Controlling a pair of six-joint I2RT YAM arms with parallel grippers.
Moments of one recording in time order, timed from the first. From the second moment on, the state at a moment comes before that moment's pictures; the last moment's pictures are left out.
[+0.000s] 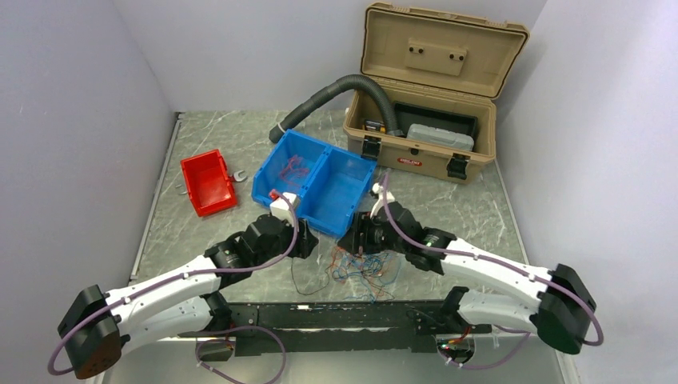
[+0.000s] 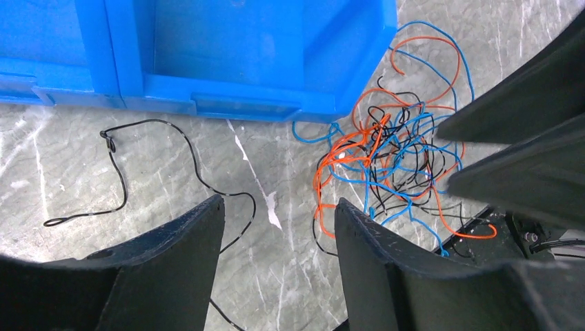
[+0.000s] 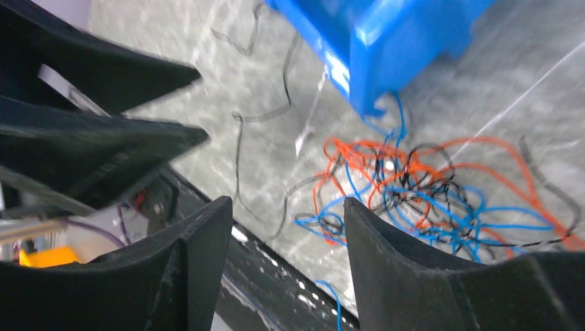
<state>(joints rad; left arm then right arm) -0.89 0.90 0.47 -0.07 -0.15 -0.54 0.90 1.09 0.57 -0.11 -0.07 0.78</state>
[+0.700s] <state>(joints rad) -1.00 1.26 0.65 -0.02 -0.11 -0.53 0.79 1.01 0.56 -0.47 0.31 0.73</state>
